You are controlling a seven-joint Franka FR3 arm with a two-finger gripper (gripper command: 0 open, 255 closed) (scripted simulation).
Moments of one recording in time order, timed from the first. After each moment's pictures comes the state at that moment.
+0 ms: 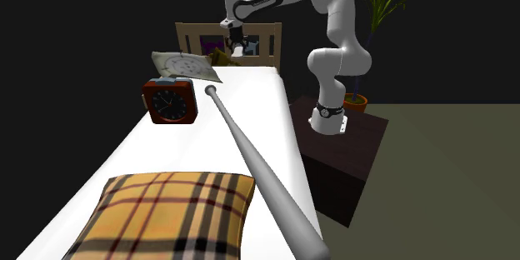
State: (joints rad) arm 0.46 -0.66 -1.90 -1.72 -0.80 1.90 -1.83
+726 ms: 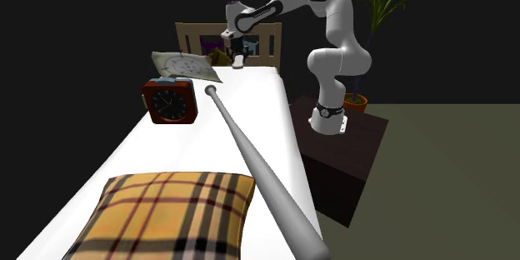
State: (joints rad) arm 0.50 -0.72 -1.97 -1.78 -0.88 2.00 -1.78
